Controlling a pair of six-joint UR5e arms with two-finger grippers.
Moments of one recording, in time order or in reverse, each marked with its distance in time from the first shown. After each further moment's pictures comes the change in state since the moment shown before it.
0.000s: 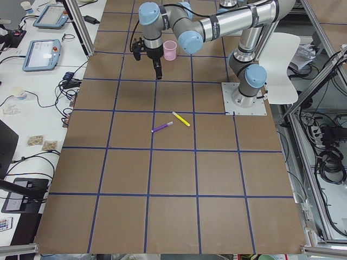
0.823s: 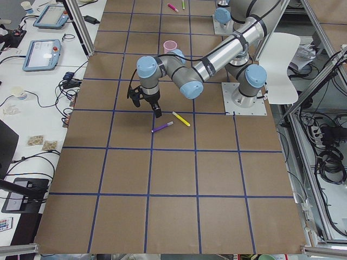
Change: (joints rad) left arm 0.168 -0.198 -0.132 0.386 0.008 0.003; right arm -0.083 0.114 0.255 -0.422 0.024 -0.916
